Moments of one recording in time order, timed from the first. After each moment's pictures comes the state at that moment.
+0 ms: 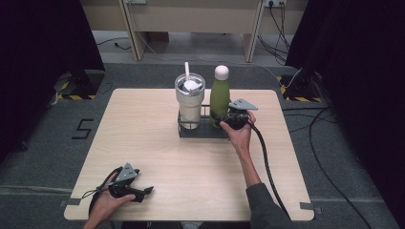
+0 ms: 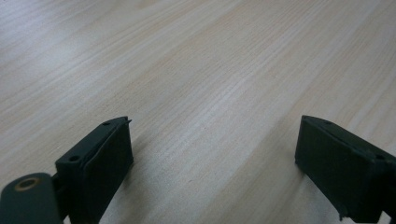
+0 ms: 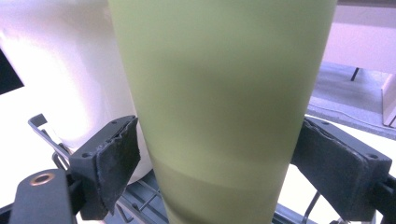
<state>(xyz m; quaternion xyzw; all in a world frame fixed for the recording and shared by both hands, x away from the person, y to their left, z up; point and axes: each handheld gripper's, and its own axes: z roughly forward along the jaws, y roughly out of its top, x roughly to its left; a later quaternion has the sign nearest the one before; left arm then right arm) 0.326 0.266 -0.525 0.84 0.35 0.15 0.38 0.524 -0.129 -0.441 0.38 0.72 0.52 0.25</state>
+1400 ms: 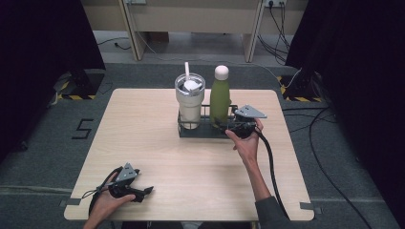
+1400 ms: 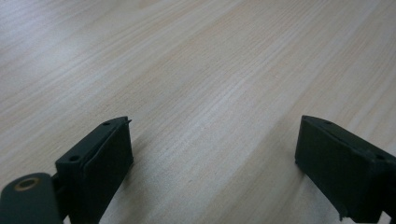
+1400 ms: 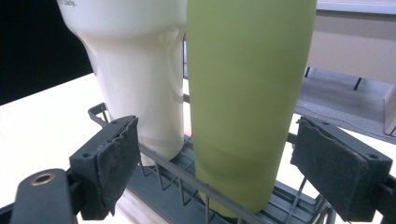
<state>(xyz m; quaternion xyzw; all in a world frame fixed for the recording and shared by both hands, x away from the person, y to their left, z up) 0.326 0.266 -0.525 0.84 0.36 0.15 0.38 0.478 -0.143 -0.422 0.36 0.72 0.53 0.26</state>
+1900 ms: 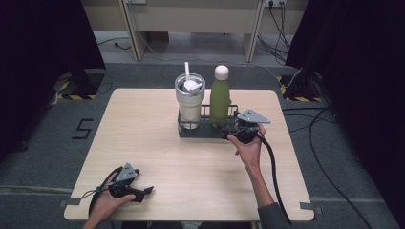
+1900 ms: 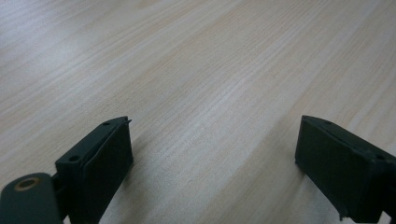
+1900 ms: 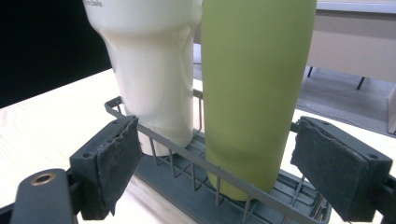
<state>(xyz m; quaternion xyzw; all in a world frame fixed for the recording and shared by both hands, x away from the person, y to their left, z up) 0.326 0.266 -0.525 0.84 0.36 0.15 0.38 0.460 -0.147 -0.422 0.36 0.72 0.54 0.25</state>
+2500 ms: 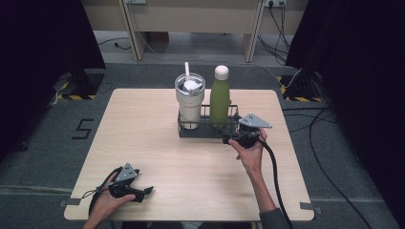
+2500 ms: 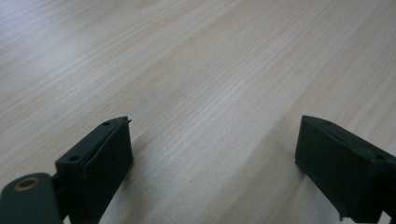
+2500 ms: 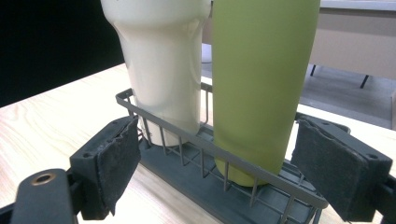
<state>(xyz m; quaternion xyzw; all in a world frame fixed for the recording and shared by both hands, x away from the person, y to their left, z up) 0.326 0.266 -0.525 0.84 0.35 0.15 0.38 0.447 -0.151 -0.425 0.36 0.72 0.54 0.25</state>
